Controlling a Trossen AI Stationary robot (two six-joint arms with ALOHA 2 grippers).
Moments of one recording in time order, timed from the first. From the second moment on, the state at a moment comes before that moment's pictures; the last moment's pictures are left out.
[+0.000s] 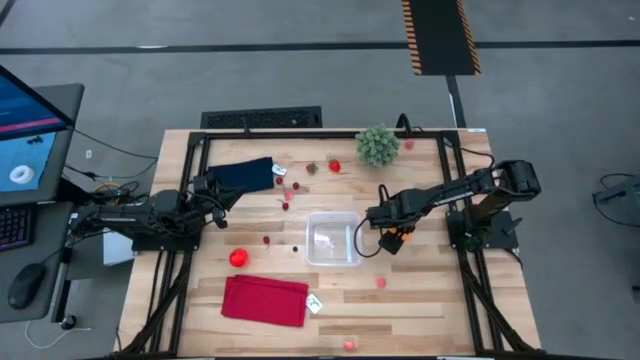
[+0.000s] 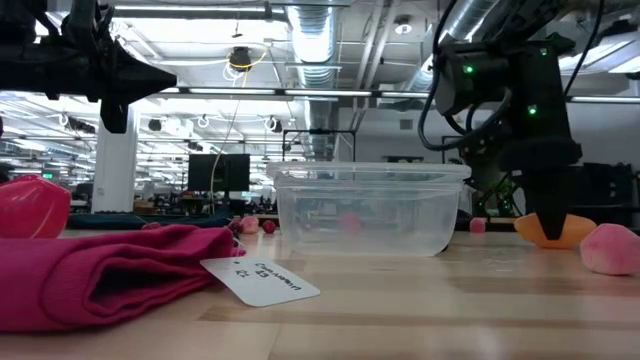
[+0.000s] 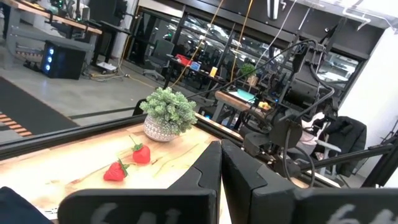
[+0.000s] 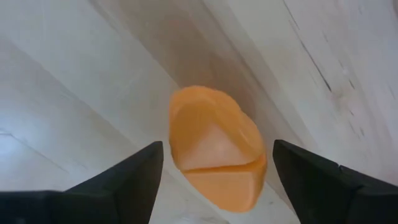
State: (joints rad) left arm 0.00 0.05 0.01 0.17 -0.38 -0.36; right arm 0.05 1.59 0.84 -0.94 0.00 0.67
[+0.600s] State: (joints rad) left arm 0.00 0.05 0.01 0.17 -0.38 -0.37; right arm 0.05 1.59 0.84 -0.93 0.00 0.65
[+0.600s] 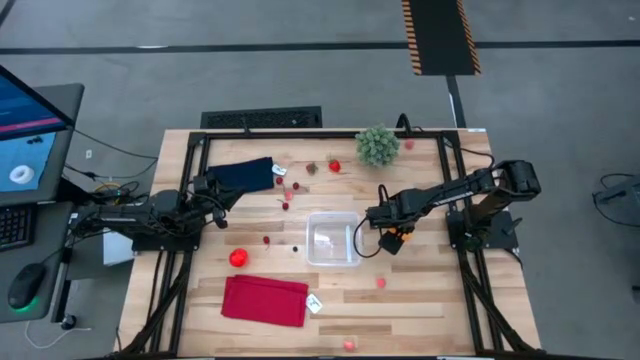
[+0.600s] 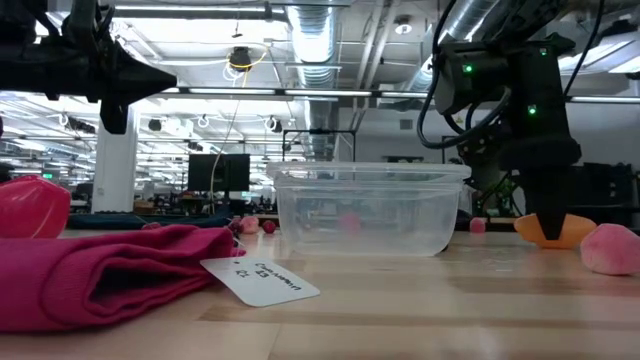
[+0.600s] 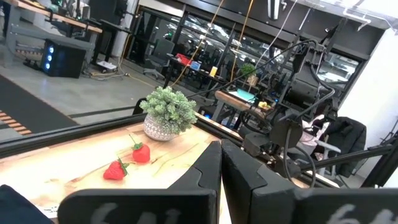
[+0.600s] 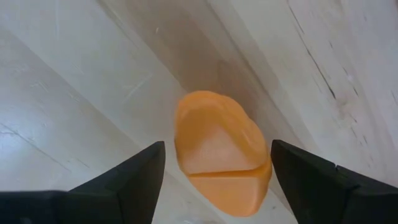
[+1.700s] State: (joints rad) left arm 0.00 0.05 0.01 0.17 -0.37 -0.38; right arm 0.05 1.59 0.78 -0.88 0.00 0.67
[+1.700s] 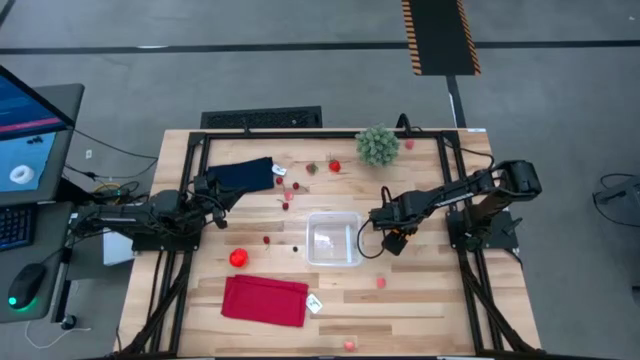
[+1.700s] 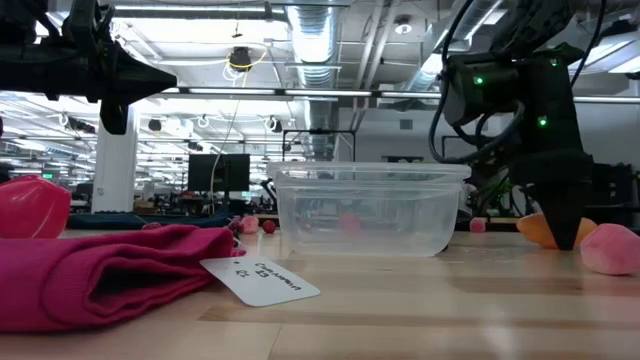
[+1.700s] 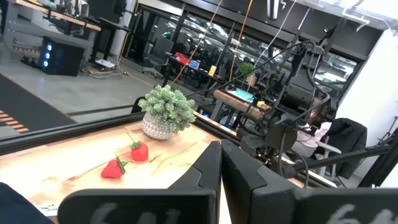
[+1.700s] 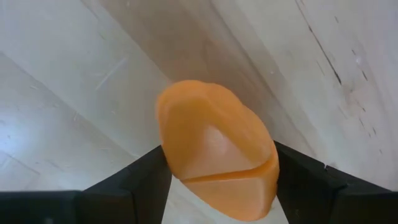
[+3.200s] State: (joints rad) left arm 0.00 0.05 0.01 0.17 -0.38 -0.38; right arm 0.01 1.59 0.97 -0.88 -0.03 0.50
